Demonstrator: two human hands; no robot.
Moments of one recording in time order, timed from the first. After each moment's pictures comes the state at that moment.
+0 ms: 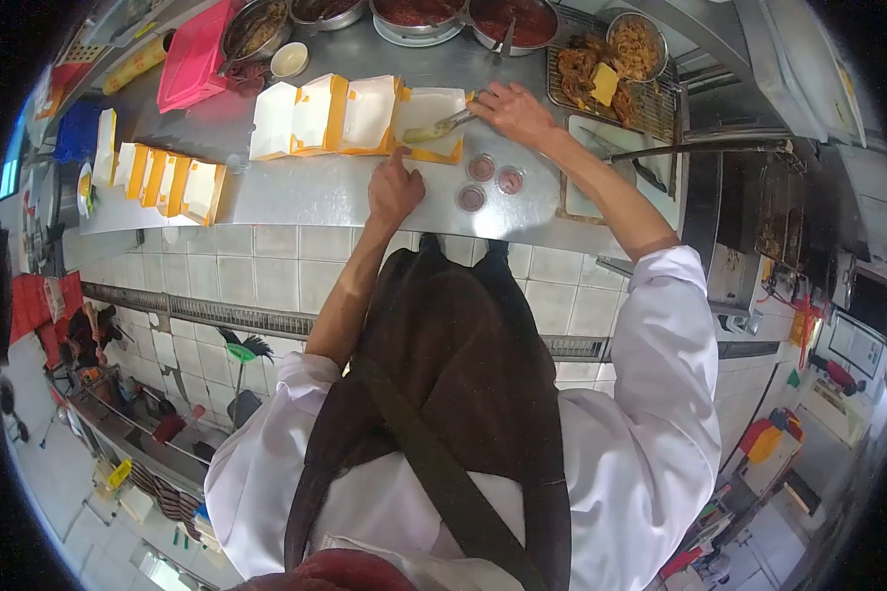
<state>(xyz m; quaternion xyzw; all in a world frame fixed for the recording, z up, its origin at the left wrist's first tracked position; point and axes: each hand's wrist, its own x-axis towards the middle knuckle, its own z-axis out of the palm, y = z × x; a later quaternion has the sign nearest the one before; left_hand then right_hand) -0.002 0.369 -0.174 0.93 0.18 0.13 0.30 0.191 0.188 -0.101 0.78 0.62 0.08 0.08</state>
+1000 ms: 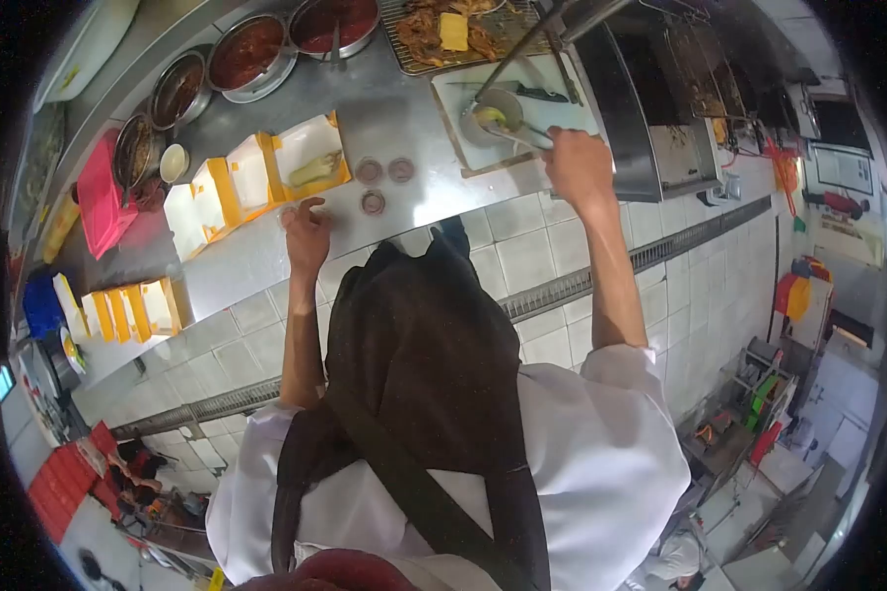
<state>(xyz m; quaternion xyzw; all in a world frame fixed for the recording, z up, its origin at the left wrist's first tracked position) -0.019 0.351 -0.160 0.93 0.06 0.05 0.36 0.056 -0.024 0.020 0.99 0.08 -0.06 -0.02</state>
